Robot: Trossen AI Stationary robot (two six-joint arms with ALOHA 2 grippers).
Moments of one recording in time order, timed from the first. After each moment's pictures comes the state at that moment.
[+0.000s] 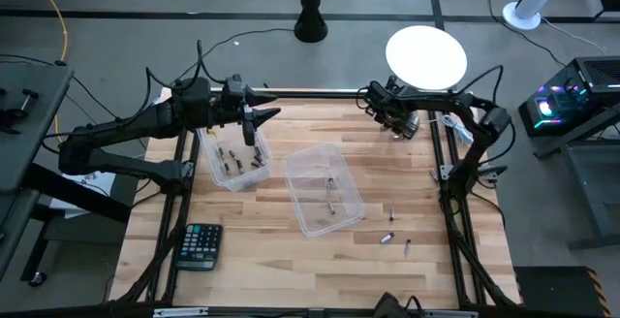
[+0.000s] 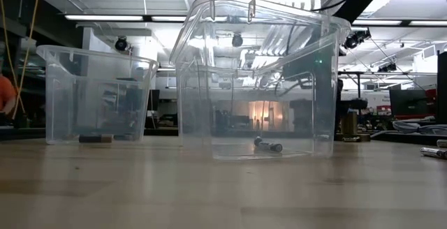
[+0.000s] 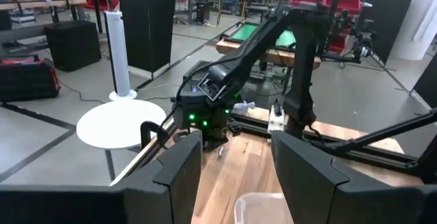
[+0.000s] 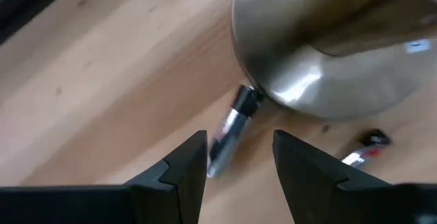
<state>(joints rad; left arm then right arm) 0.27 1.03 1.06 -0.16 -0.03 -0.08 -0.73 1.75 1.01 -0.72 0.25 1.46</state>
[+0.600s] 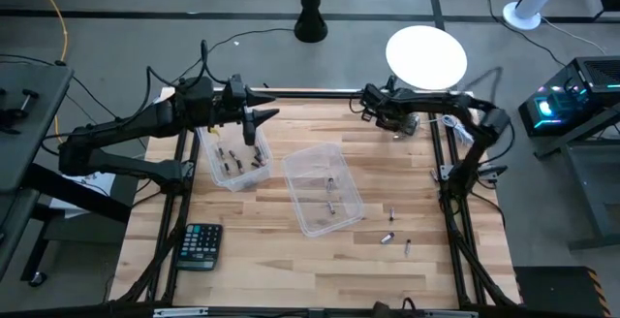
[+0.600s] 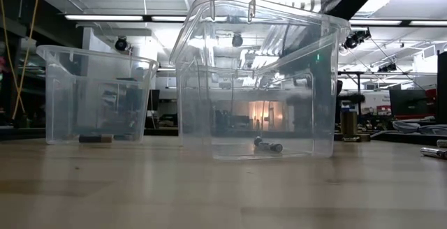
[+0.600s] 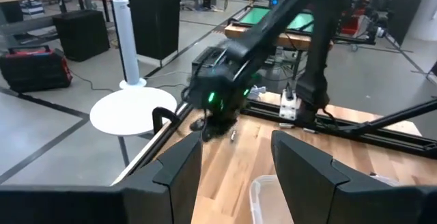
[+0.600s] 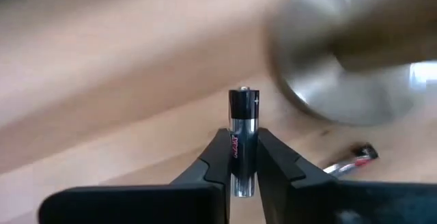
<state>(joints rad) 0.30 1.03 1.06 -0.22 -0.03 -0.04 -0.67 1.71 1.04 -0.74 0.31 1.22</state>
